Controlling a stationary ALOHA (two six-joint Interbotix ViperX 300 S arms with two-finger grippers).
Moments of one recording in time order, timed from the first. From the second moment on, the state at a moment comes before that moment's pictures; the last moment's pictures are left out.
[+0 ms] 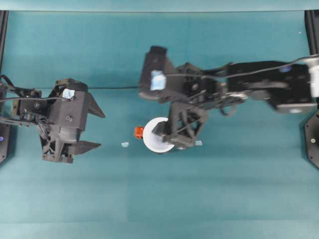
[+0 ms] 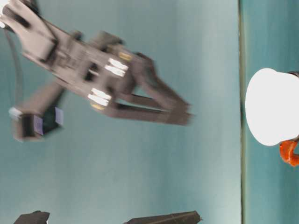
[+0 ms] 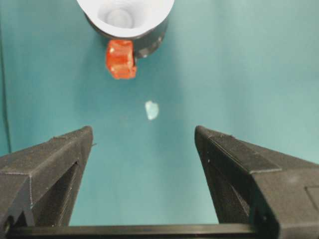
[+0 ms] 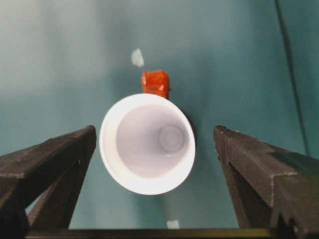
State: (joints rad) left arm -0.02 -0.42 0.74 0.02 0.53 0.11; right arm -0.04 -0.05 0.25 0.03 0.73 0.15
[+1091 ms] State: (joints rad) left arm -0.03 -0.42 0.74 0.02 0.53 0.11; right arm -0.03 -0.46 0.67 0.03 0.40 0.15
